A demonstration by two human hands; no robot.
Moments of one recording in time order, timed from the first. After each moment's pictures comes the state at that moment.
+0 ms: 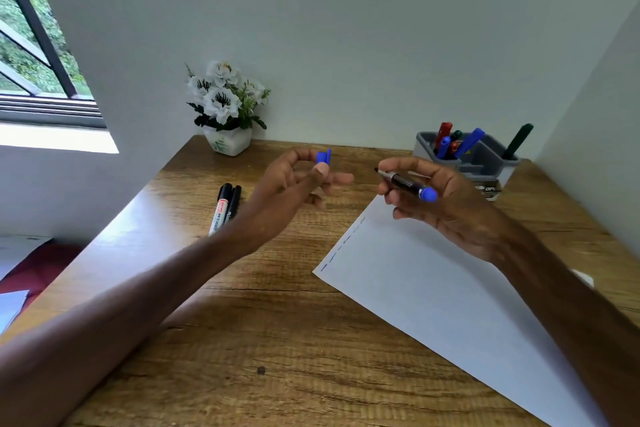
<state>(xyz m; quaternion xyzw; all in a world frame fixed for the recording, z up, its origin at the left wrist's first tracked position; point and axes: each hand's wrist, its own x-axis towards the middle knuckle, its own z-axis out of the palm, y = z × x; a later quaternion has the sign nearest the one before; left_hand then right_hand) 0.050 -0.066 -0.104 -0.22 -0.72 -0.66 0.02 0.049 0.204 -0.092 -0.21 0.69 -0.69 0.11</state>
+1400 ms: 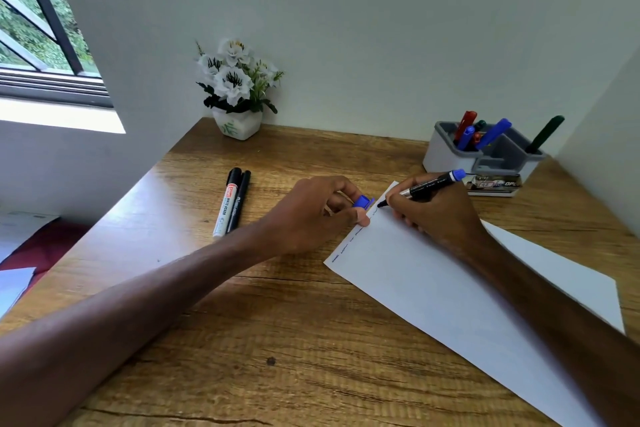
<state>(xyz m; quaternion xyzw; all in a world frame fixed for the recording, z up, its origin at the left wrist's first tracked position) 0.051 -0.055 -0.125 -0.21 -0.88 -0.42 -0.02 0.045 0.171 -0.125 -0.08 0.85 -0.51 -0.09</state>
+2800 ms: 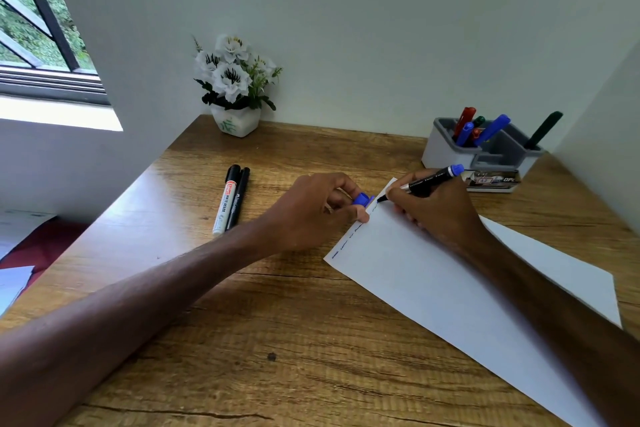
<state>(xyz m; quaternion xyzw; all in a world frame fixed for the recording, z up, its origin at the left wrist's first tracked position) 0.053 -0.054 -0.125 -0.21 -0.88 -0.43 -0.02 0.041 0.170 -0.127 -0.06 0.85 -0.50 -0.11</state>
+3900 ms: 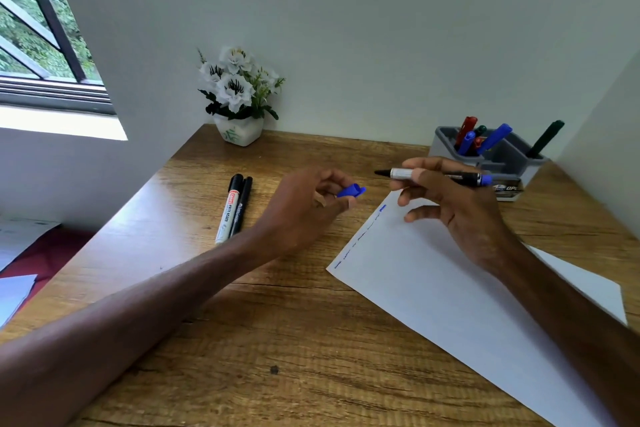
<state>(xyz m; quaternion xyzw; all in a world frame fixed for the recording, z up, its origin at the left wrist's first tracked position) 0.048 -0.062 -0.124 -0.17 -0.86 -0.46 0.10 0.051 0.183 -0.105 -0.13 0.66 -0.74 -0.01</state>
